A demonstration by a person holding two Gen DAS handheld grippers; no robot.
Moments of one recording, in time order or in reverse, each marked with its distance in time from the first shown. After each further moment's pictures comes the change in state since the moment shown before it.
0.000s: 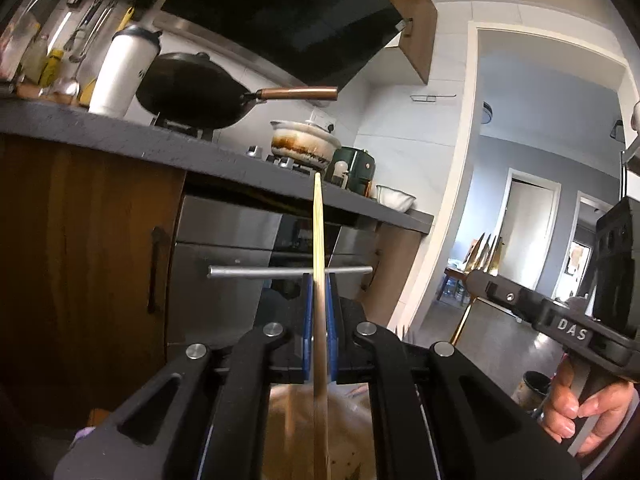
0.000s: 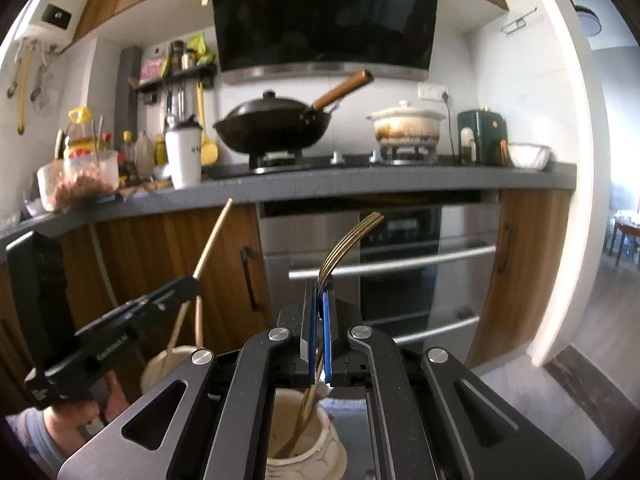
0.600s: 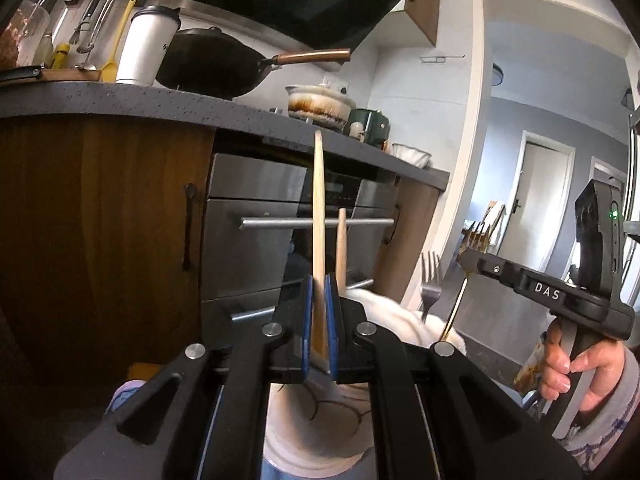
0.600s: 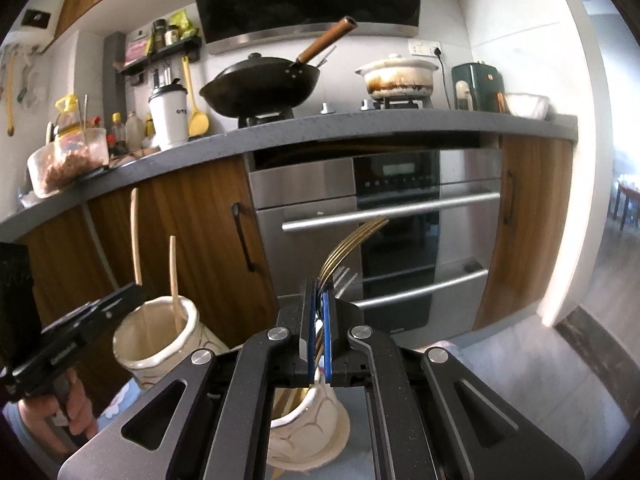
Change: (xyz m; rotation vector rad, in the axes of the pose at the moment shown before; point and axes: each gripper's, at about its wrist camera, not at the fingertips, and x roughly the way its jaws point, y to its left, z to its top) left arm -0.033 0.014 -0.029 0.062 0.132 0.083; right arm 0.018 -0.016 -0.037 0.066 0.101 0.001
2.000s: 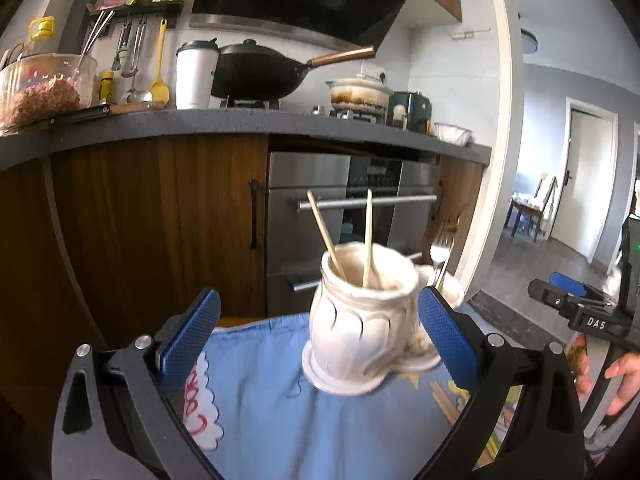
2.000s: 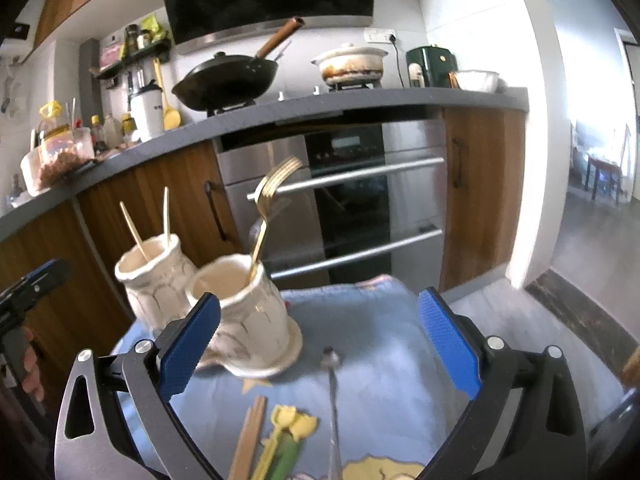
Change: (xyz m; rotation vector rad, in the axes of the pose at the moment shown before) left arm -0.084 -0.035 -0.008 0.064 0.071 0.240; right arm -0.084 -0.038 -0.060 0.072 0.048 -0.095
